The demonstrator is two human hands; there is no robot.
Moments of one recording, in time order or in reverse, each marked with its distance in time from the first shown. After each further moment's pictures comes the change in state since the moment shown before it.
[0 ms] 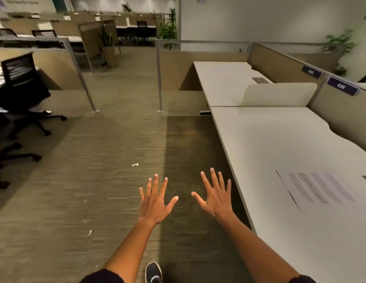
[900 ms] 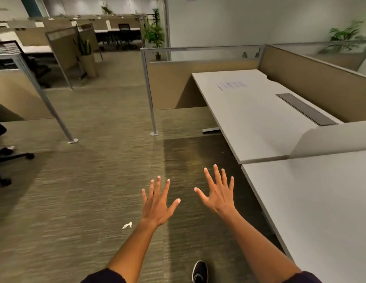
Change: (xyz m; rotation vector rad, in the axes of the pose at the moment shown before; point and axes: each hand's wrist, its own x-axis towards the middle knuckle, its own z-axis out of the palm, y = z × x) left_hand 0.653 -0.099 -0.002 0.064 -0.072 0.084; right_hand 0.645 -0.020 0.064 0.038 0.008 0.101
